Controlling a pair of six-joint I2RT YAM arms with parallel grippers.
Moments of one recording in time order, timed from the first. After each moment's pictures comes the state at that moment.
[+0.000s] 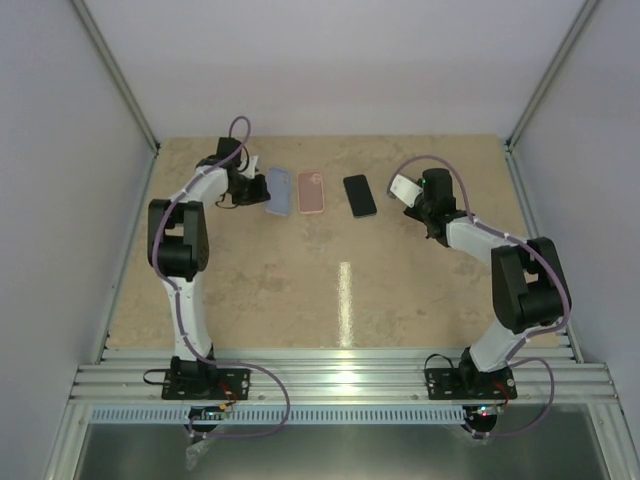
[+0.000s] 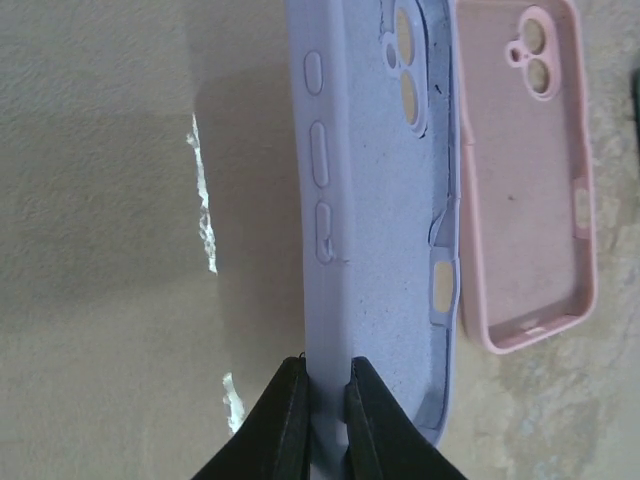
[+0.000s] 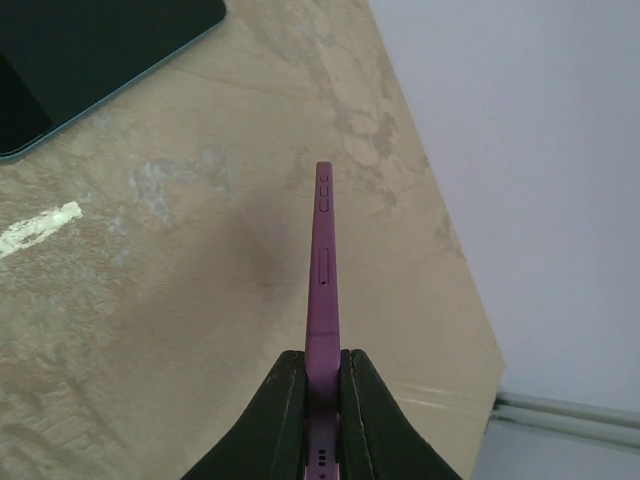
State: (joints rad) left arm -0.10 2.13 1.65 -0.62 0.40 -0.16; right arm 0.26 1.66 0.97 0.14 0.14 -0.98
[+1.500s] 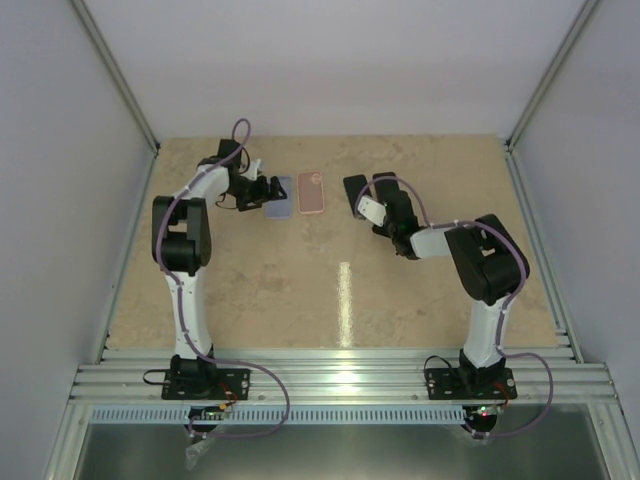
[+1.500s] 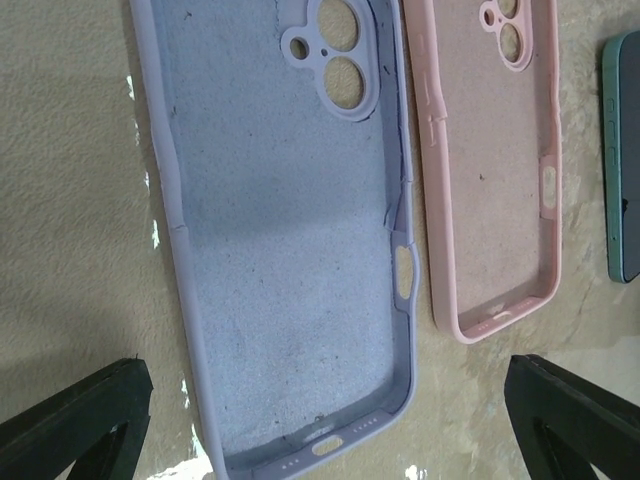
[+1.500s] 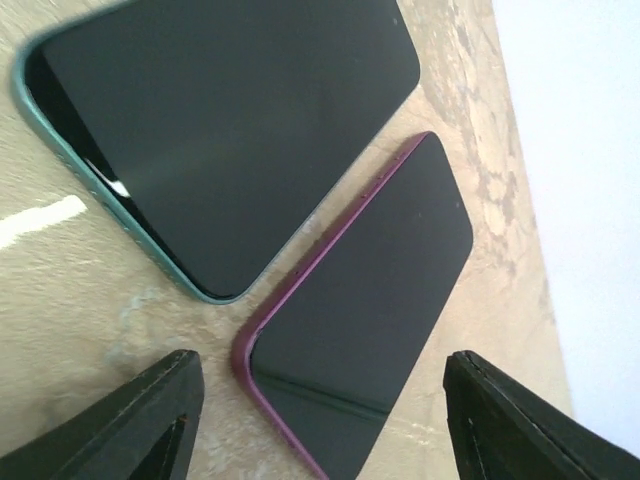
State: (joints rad) left arm -0.07 2.23 1.73 -0.68 0.54 -0.15; right arm 0.44 1.98 0.94 0.45 0.28 -0.97
